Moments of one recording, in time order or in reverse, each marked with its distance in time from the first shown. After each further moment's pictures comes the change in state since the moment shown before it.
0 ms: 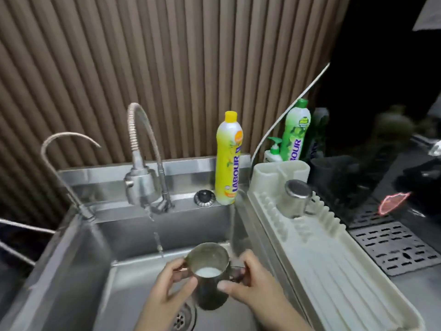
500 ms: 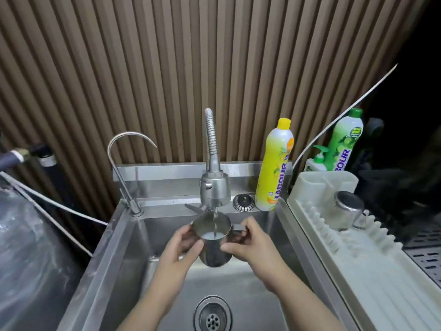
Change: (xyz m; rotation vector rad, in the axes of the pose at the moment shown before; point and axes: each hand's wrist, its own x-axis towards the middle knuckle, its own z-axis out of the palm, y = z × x) left_hand 0.039 0.045 -0.078 -0.031 0.039 0.052; right_hand 0.074 -0.054 0.078 0.070 -0.008 -0.098
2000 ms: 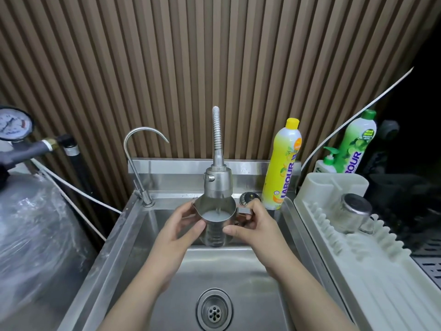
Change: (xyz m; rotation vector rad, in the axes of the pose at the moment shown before) left_hand -0.004 0.029 -0.001 -0.017 -0.013 0.101; right_hand -0.012 -0.039 -0.007 0.070 -0.052 -0.158
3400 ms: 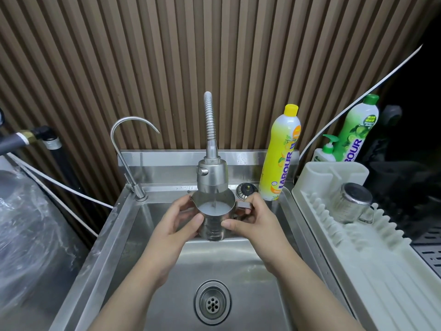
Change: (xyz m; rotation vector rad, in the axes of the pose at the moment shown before) left_hand 0.008 -0.006 0.005 -0.082 -0.033 -0.051; right_hand 0.007 0.012 -0.004 0.029 0.041 0.064
